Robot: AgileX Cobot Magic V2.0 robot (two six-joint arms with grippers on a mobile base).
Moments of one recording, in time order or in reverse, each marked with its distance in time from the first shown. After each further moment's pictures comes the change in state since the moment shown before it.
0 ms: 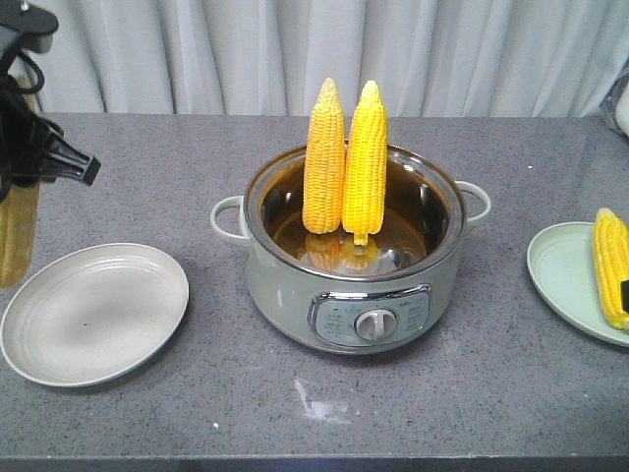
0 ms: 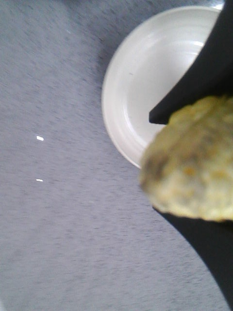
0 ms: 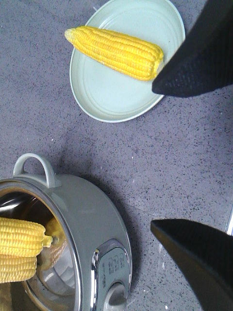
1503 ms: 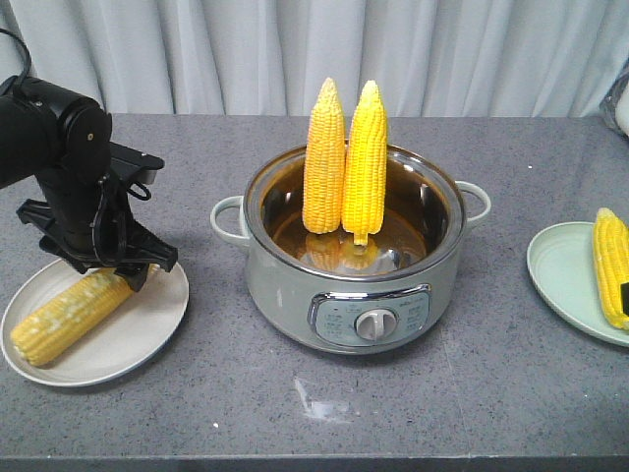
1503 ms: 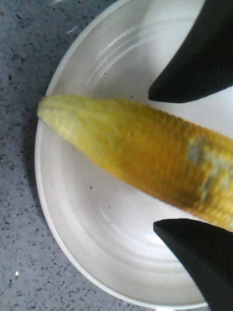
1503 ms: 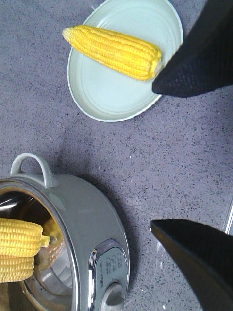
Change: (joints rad) left arm 0.043 0.390 -0.001 -0.181 0.020 0.043; right arm 0.000 0.000 0.000 0.000 0.008 0.000
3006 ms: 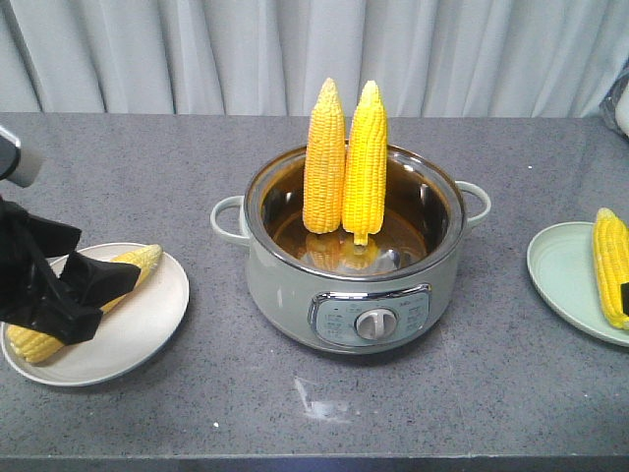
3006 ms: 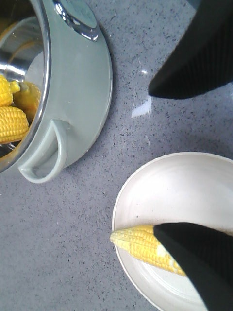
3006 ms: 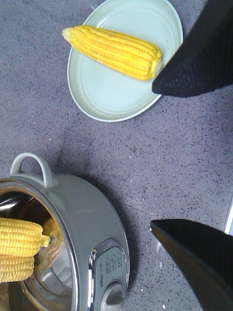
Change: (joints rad) left arm 0.000 -0.804 0.591 -0.496 -0.491 0.554; right arm 0.000 0.000 0.000 0.000 0.000 0.000
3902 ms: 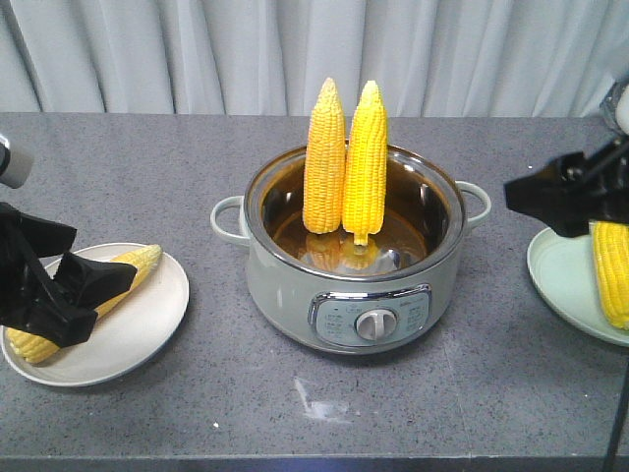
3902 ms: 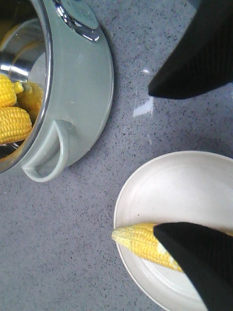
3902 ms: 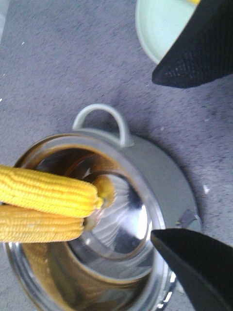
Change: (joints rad) left arm 0.000 -0.015 0.005 -0.001 -0.003 0.002; right arm 0.000 0.407 -0.230 0.278 -0.116 -0.244
